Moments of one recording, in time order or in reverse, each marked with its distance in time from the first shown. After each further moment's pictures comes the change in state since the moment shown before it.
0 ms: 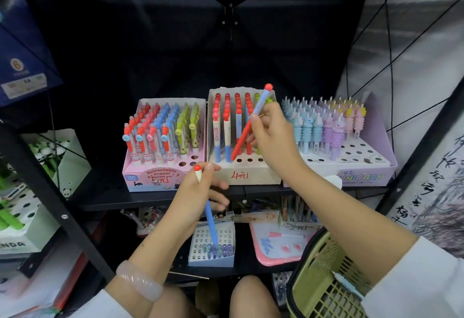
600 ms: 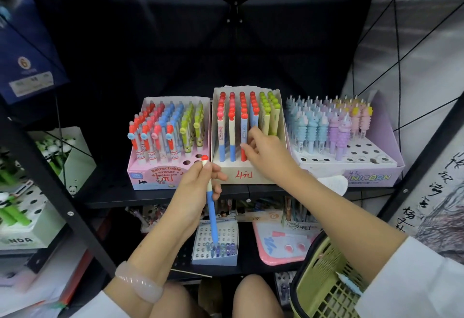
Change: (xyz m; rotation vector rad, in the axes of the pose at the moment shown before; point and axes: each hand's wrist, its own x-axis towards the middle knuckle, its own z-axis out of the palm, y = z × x) left_hand 0.000 0.002 -0.004 -0.071 0.068 0.018; right_hand -0.002 0.030 0.014 -0.576 -0.291 -0.059
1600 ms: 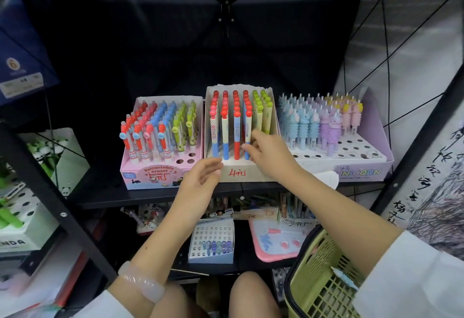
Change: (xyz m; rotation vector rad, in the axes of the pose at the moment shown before) left_hand -0.001 -0.008 0.006 0.290 -0.092 0.164; right_hand -0.007 0.012 -0.009 0.072 -0.005 0.099
